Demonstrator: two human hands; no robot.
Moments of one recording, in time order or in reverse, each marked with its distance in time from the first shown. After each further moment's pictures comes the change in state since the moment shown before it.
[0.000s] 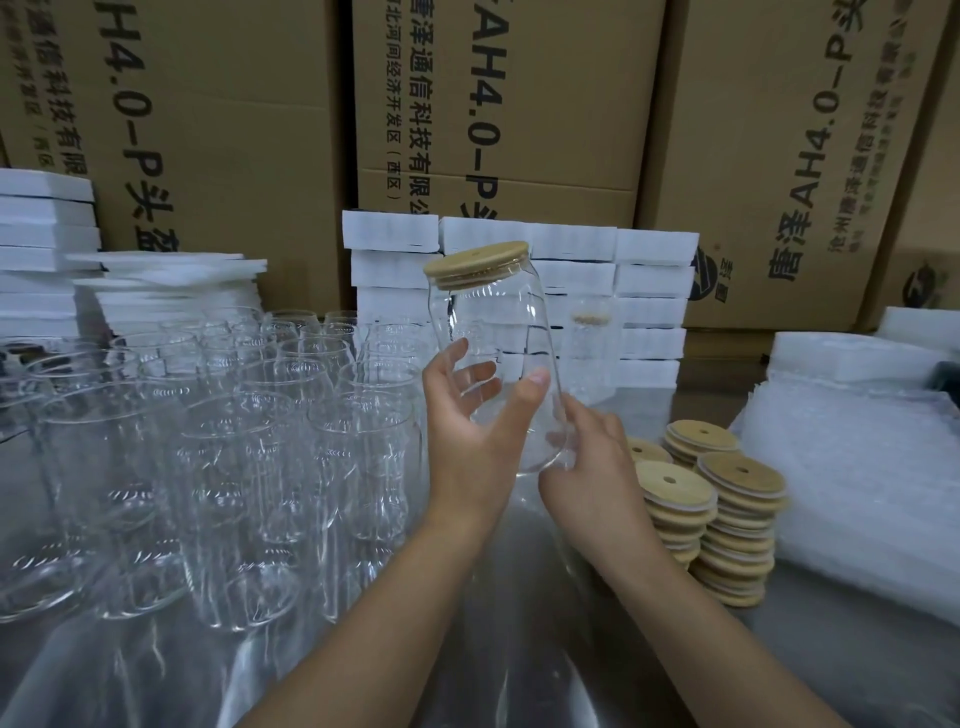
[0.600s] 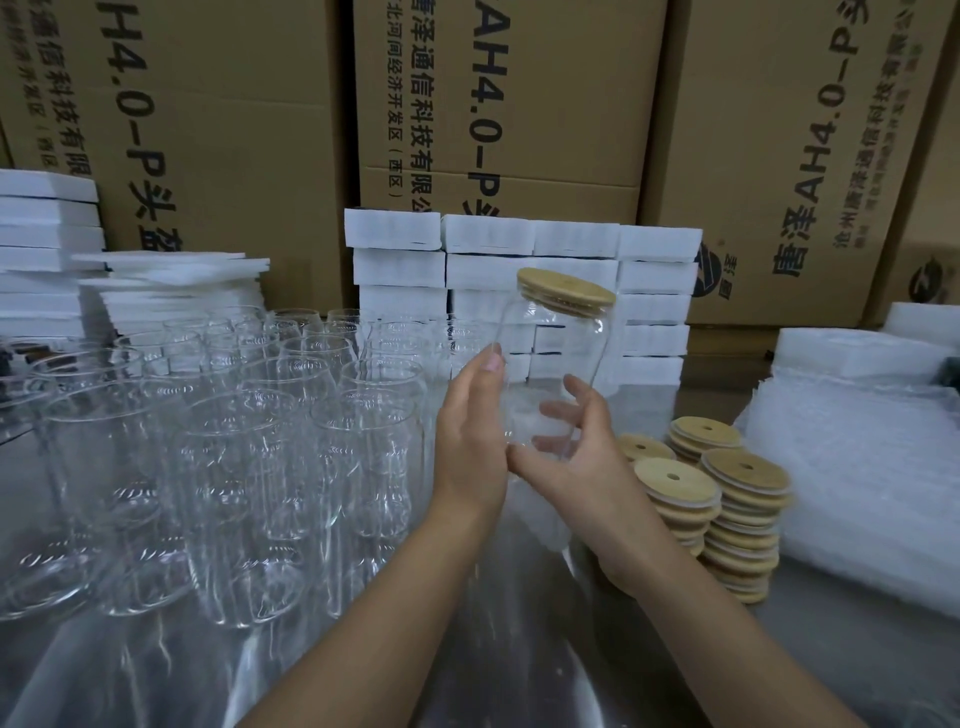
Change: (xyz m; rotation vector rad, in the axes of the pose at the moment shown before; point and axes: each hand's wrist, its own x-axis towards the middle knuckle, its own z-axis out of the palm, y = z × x) left_hand 0.003 -0.005 -0.001 -0.060 -0.071 -0.066; right_hand -0.004 -0.009 0.000 0.274 -0.054 0.045
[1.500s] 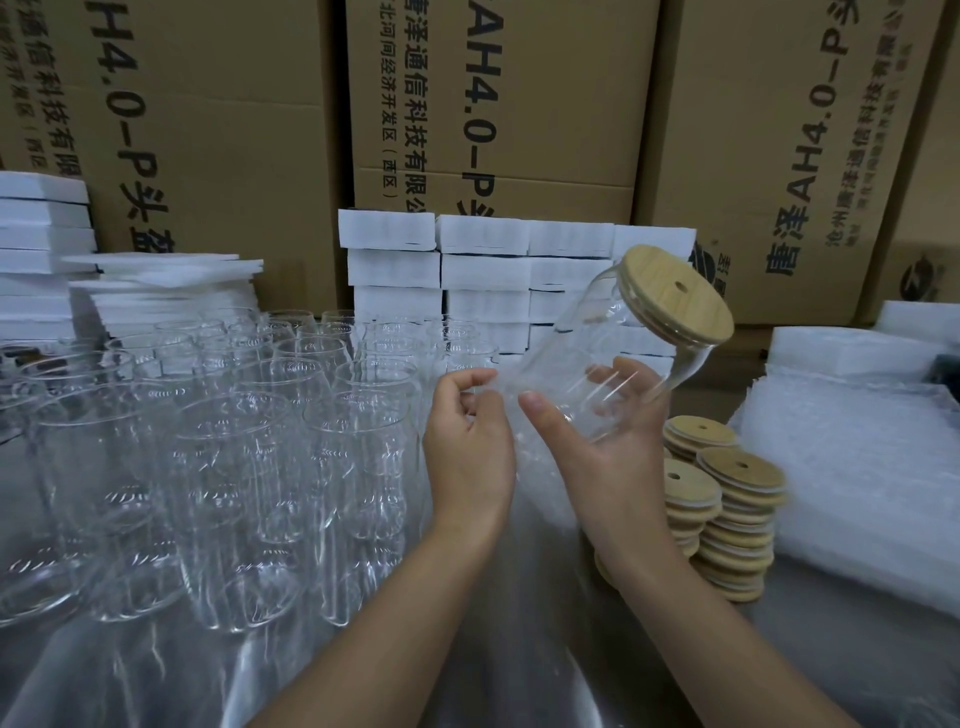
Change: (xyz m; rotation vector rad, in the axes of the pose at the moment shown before) left_hand -0.005 0.004 0.005 0.168 0.202 -0.014; right_hand -0.001 -0.003 0.001 0.107 0.396 -0.261
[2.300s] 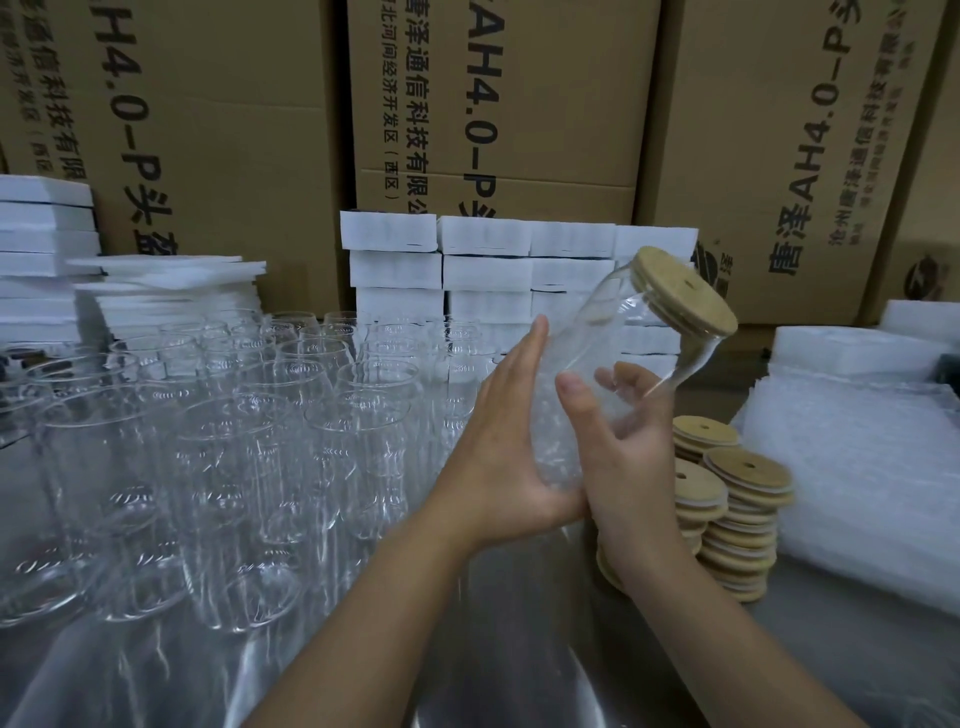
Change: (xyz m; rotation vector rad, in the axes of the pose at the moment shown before) left_hand 0.005 -0.005 -0.015 0.438 -0.634 0.498; right_hand 0.006 0.005 -0.004 0.146 0.006 0.078
